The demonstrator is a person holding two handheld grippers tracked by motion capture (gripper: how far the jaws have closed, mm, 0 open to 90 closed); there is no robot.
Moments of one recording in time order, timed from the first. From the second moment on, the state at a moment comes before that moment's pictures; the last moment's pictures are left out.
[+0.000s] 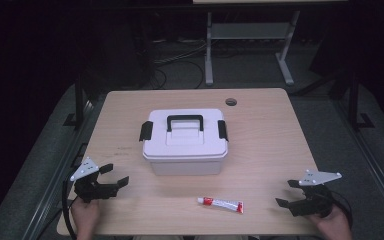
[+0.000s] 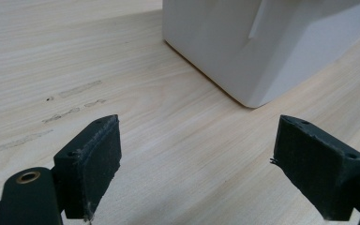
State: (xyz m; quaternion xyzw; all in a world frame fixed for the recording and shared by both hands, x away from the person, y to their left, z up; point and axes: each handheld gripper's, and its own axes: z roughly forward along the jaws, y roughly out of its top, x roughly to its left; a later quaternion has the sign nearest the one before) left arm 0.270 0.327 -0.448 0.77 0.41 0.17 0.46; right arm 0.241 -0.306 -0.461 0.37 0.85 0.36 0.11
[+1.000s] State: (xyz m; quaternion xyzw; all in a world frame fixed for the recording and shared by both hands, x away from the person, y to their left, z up) left arm 0.270 0.331 -0.448 0.77 0.40 0.18 0.46; right arm 0.275 -0.282 -0.421 0.33 0.87 0.36 0.09
